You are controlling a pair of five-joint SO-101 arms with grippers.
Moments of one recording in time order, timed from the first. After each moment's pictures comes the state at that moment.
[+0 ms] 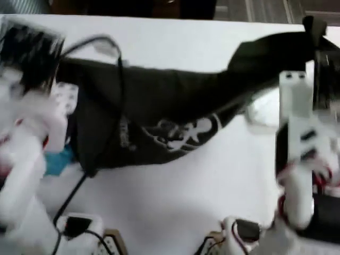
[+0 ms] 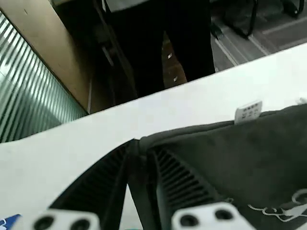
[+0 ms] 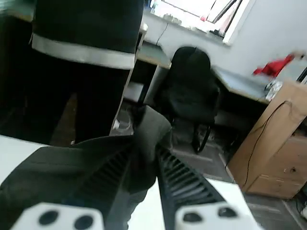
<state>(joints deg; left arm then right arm) -2.0 -34.5 -32.9 97.0 -14.2 7.1 -45.4 -14.6 68.7 20.9</state>
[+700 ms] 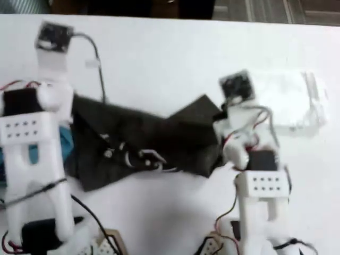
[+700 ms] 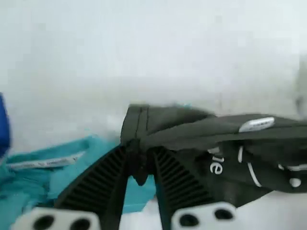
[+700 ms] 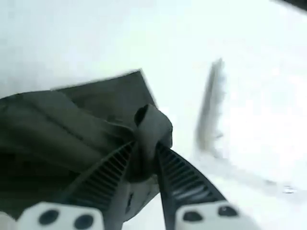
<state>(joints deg) -16.4 -19.9 9.5 83.1 -14.5 -4.7 -47.5 56.8 45.3 20.7</state>
